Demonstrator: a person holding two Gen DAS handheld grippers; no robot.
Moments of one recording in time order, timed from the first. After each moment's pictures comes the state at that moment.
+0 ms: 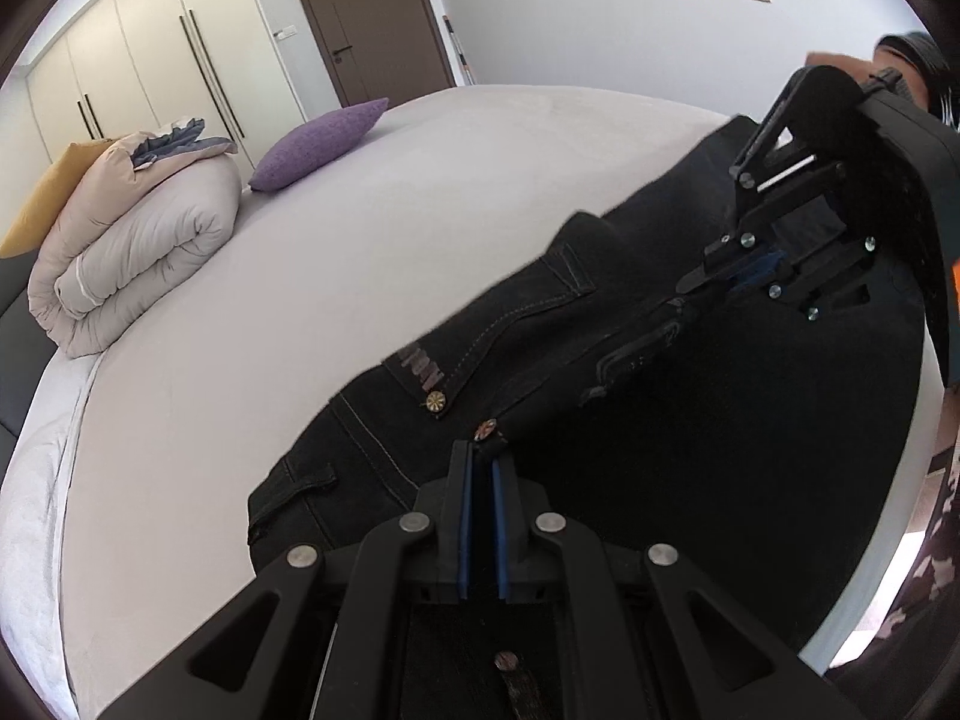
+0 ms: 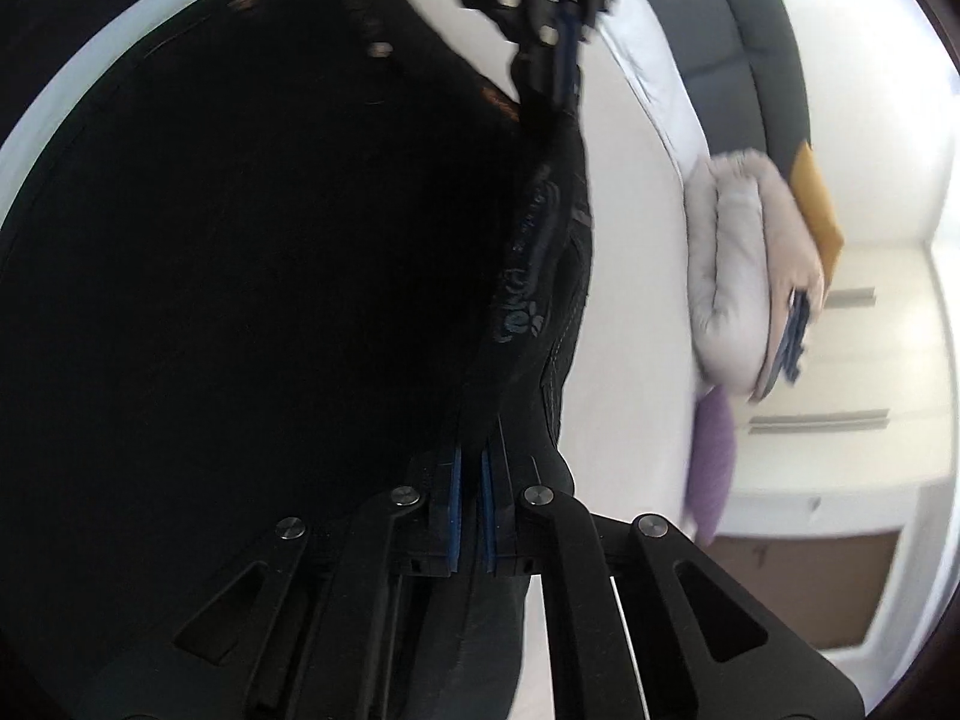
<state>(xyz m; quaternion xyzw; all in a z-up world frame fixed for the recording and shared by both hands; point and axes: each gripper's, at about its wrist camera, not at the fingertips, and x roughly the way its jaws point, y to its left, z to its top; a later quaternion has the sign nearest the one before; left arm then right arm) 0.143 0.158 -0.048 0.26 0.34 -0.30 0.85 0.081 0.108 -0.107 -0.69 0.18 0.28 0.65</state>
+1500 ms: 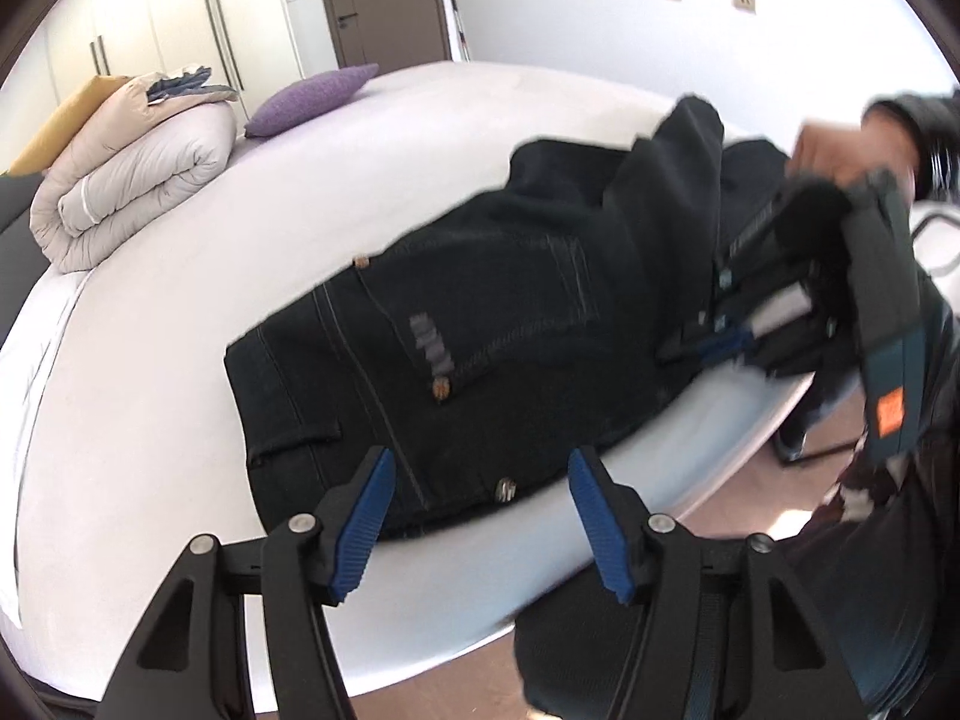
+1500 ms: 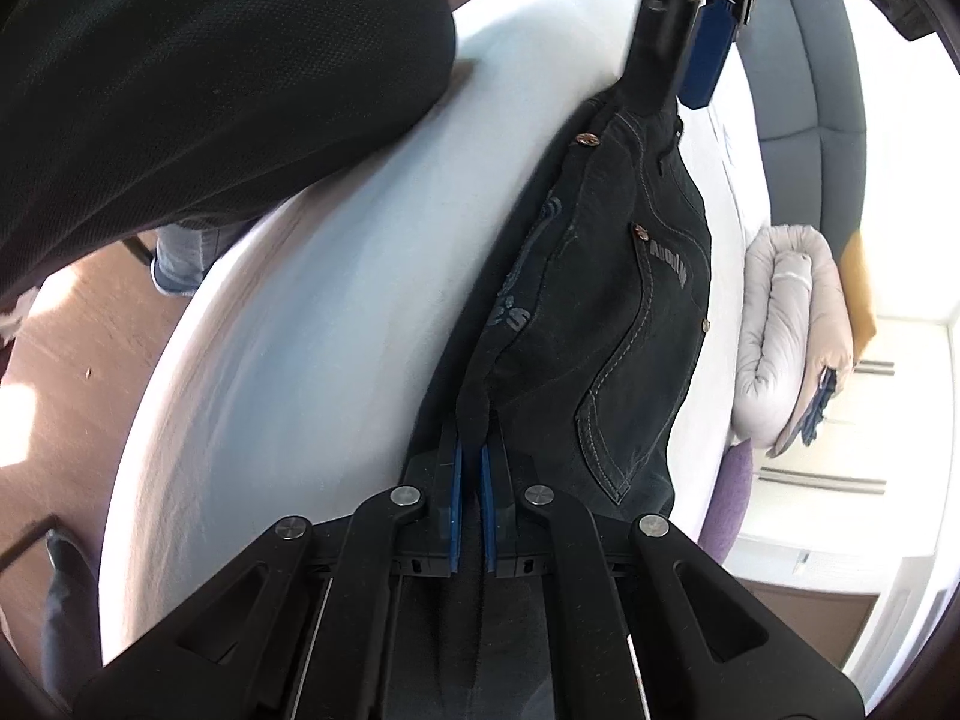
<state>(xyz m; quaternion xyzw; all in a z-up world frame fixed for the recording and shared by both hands) 0.101 0.183 -0.050 0.20 0.39 -0.31 0.84 -0.030 0.116 -0.141 -0.69 0.20 0.32 0.61</state>
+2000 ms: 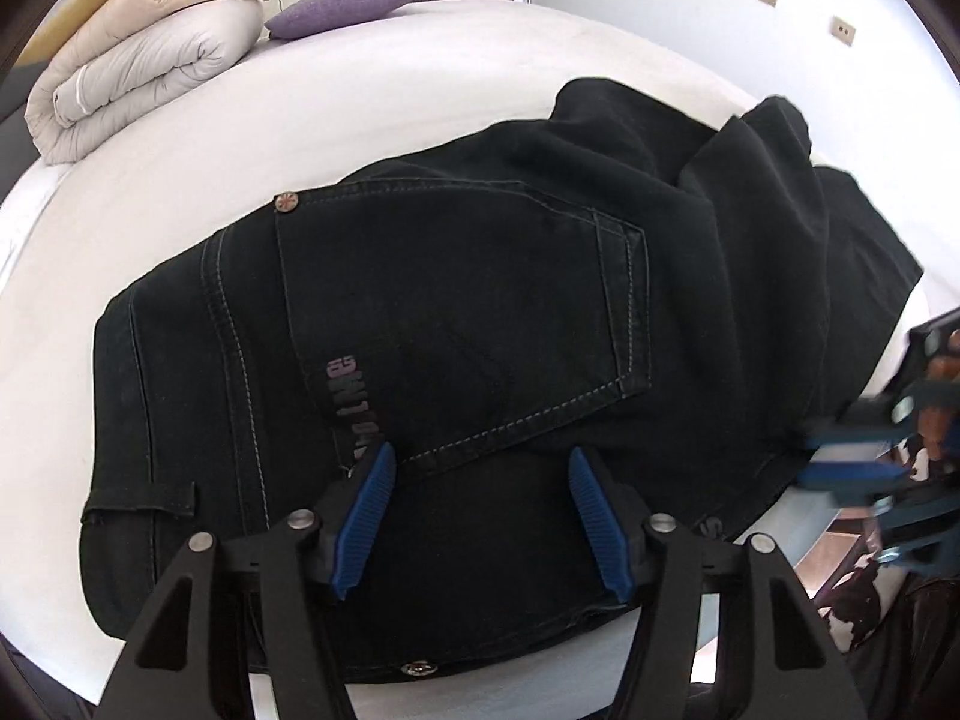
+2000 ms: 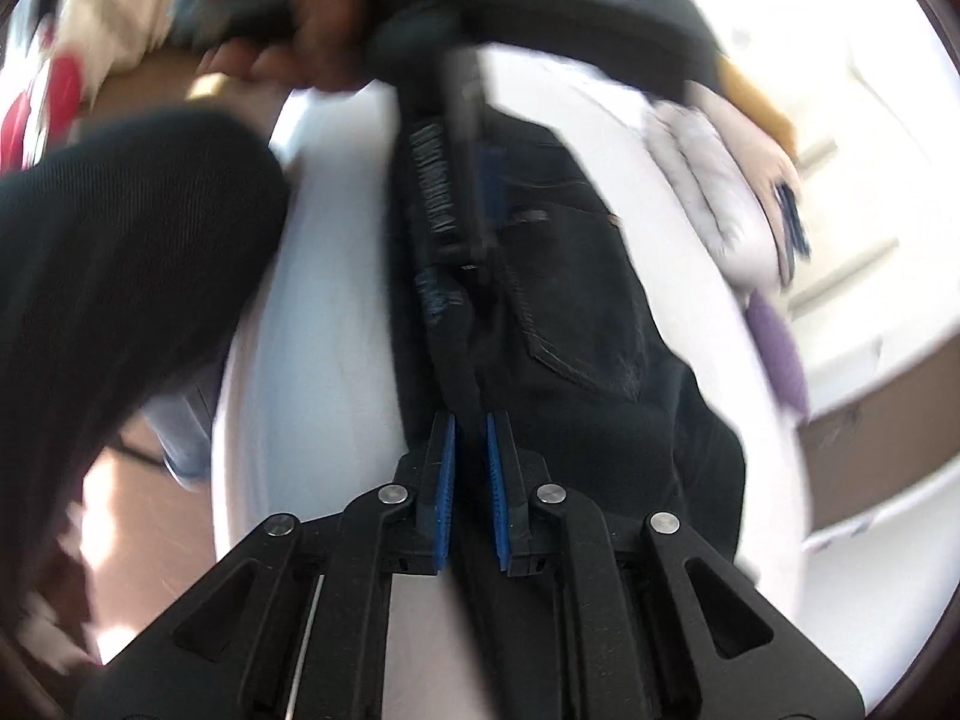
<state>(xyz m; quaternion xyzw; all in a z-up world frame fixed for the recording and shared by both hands) 0.164 0.102 -0.123 0.14 0.49 -0.26 0.82 -0.035 0.060 -0.099 -0.44 0.26 0.28 0.82</state>
